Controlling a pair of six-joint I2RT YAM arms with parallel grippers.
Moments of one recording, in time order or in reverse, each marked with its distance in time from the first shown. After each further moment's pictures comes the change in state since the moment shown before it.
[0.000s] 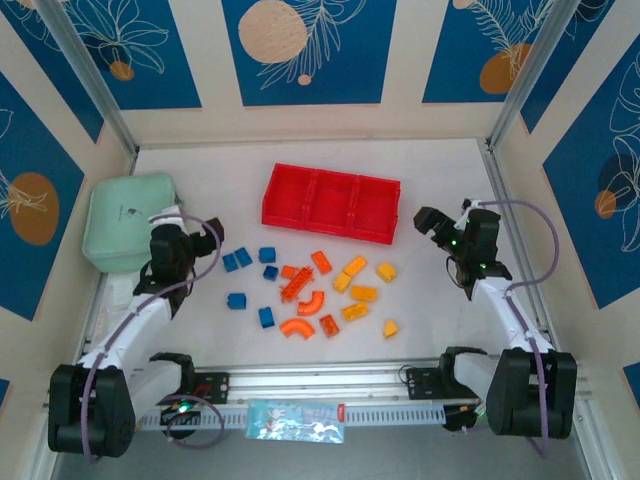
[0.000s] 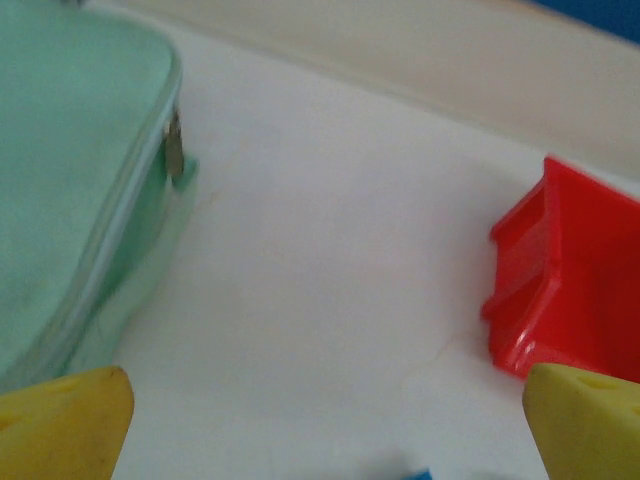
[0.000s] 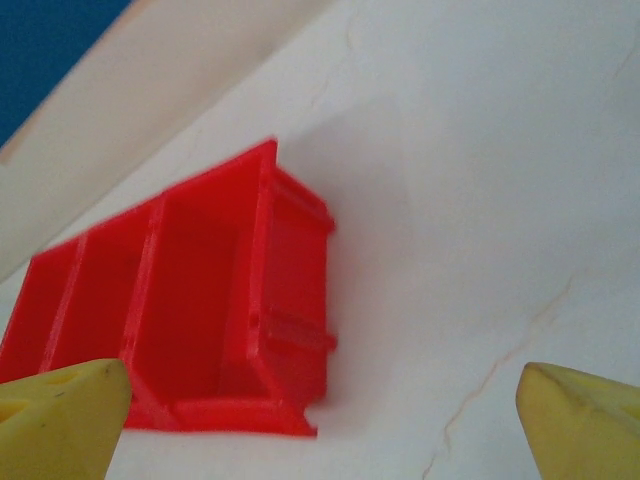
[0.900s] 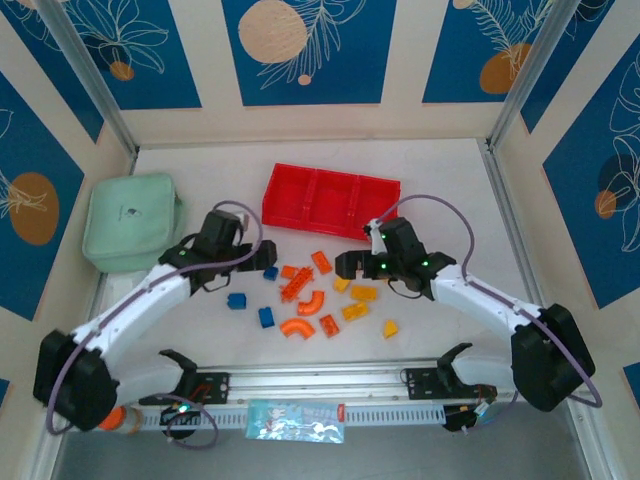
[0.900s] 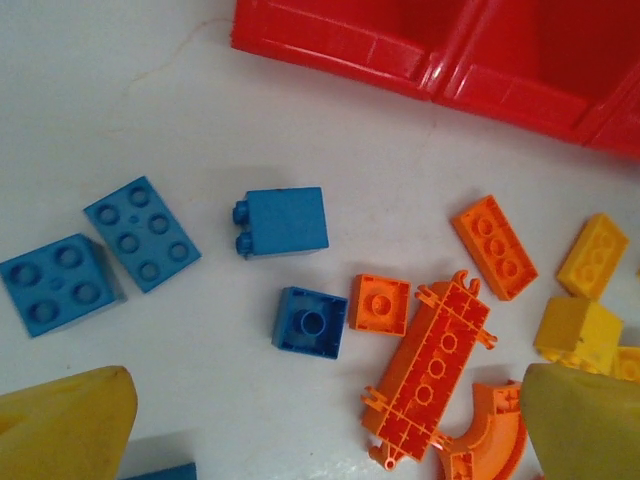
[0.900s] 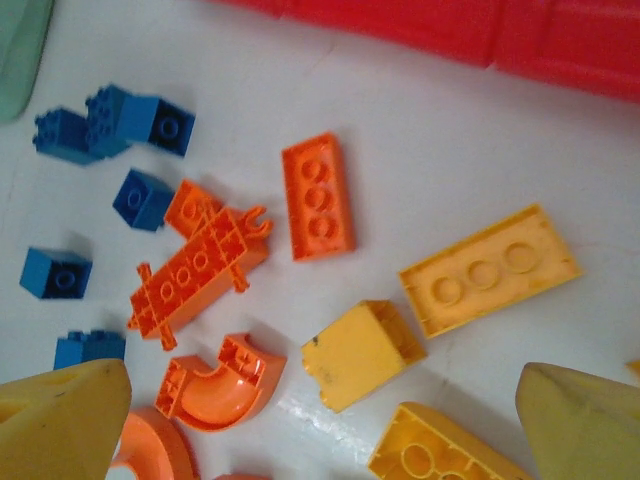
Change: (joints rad) left arm -0.427 0.179 0.367 -0.630 0.099 -0.102; right arm 0.628 0.169 0.115 -0.220 -0.012 -0.092
